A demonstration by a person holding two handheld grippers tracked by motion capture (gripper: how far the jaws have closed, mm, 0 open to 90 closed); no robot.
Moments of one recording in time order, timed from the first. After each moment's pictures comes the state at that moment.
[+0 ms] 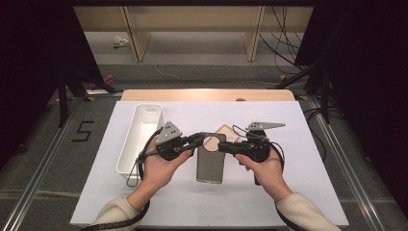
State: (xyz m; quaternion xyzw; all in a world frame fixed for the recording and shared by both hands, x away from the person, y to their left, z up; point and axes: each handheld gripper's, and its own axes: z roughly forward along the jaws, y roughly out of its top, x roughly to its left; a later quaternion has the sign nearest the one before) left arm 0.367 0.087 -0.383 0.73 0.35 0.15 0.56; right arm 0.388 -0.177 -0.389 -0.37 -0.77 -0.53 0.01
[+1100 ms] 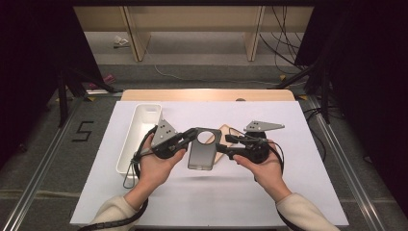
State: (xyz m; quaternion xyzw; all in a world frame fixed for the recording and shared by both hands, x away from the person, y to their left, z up) left arm 0.367 0.099 -0.376 0.72 0.33 0.23 0.56; right arm 0.387 -0.174 -0.387 -0.35 -0.77 -0.52 -0.07
